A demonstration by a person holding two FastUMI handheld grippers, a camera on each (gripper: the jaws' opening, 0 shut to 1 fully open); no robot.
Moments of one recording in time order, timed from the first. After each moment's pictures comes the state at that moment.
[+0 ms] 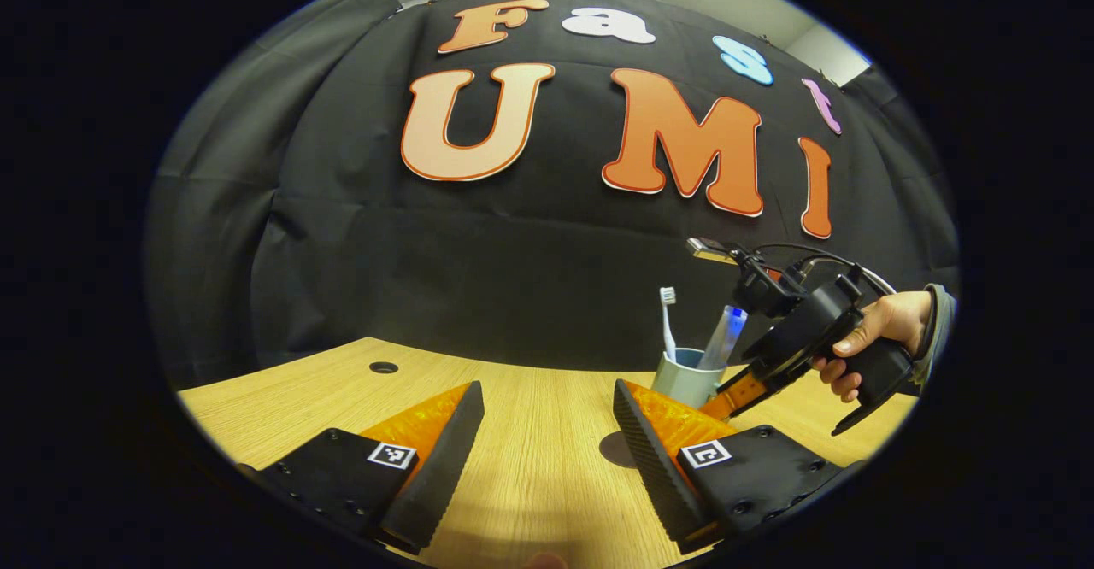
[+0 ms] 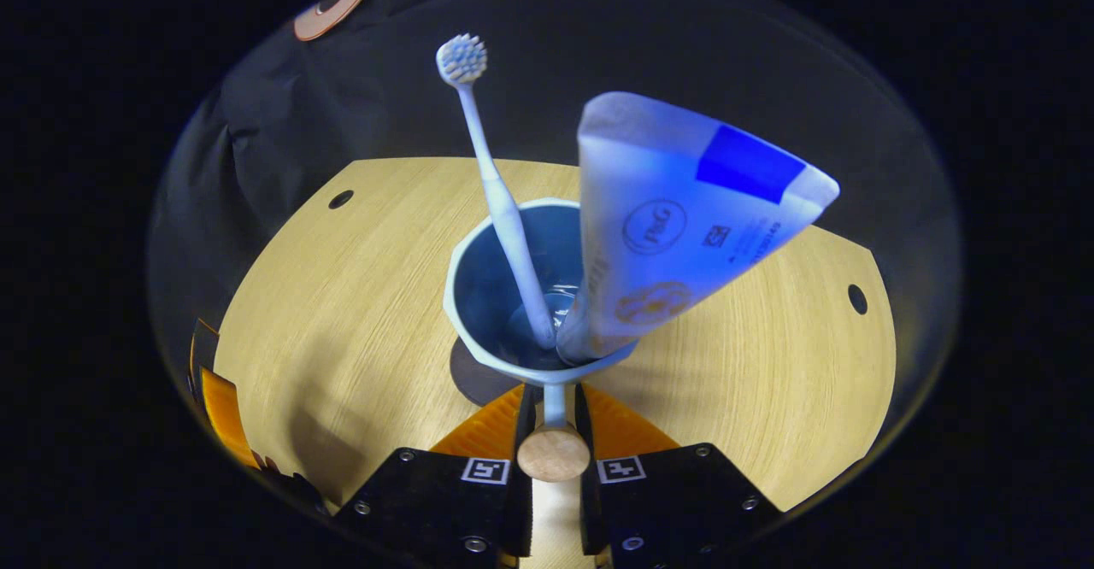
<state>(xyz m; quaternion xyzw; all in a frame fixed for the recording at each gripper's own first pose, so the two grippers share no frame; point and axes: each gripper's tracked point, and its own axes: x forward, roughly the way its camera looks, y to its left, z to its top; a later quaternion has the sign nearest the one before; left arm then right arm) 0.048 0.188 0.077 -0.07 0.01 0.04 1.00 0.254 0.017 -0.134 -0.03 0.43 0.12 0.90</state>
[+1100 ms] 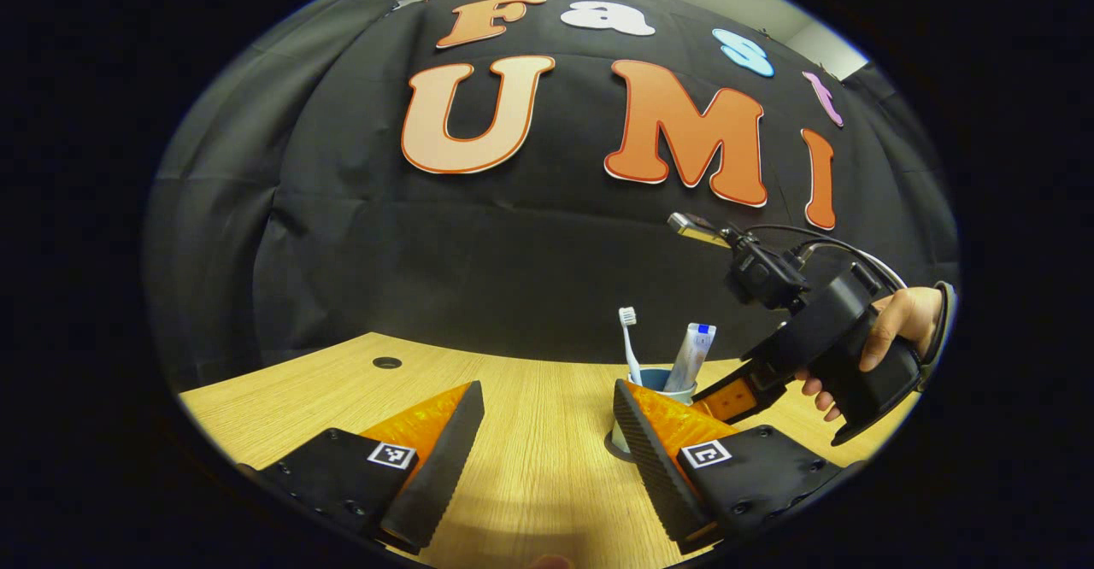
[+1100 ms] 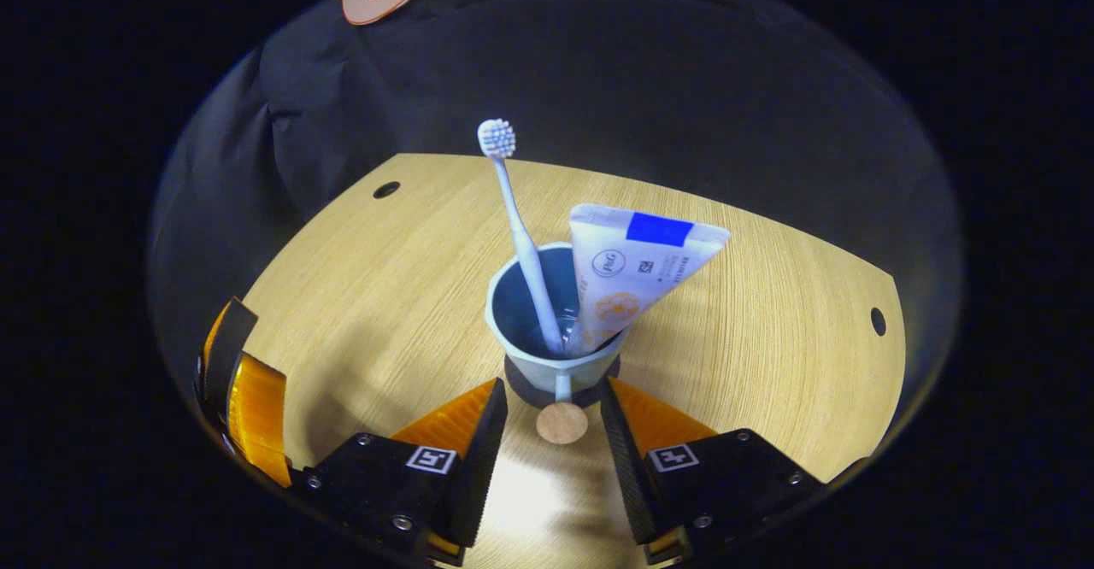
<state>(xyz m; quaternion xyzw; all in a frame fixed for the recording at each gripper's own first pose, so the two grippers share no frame) 0.050 0.189 0.070 -0.07 0.02 0.05 1.00 0.254 0.016 -0.100 -0.04 0.39 0.17 0.91</state>
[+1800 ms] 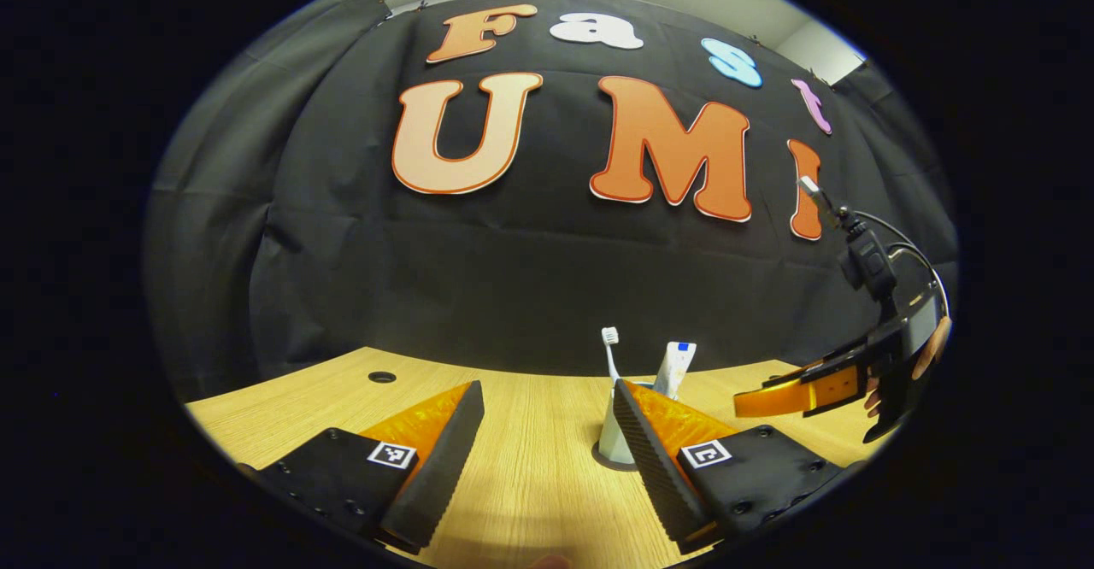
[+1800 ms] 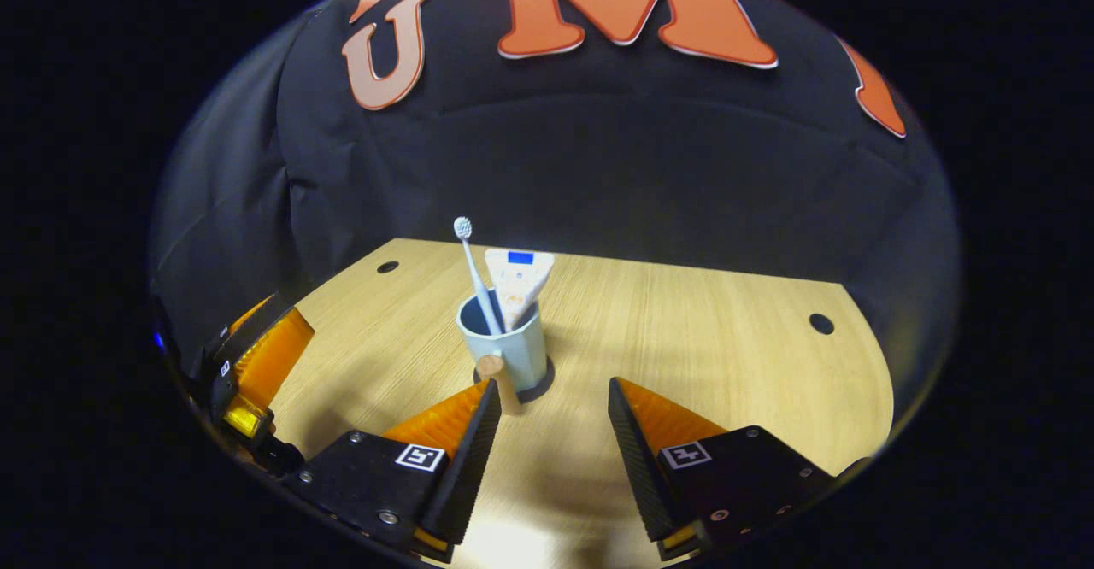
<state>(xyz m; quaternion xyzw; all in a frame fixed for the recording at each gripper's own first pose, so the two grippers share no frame) 0.040 0.178 0.094 -0.06 0.00 0.03 1.00 0.219 -0.063 -0.048 0.01 0.21 0.13 0.97</state>
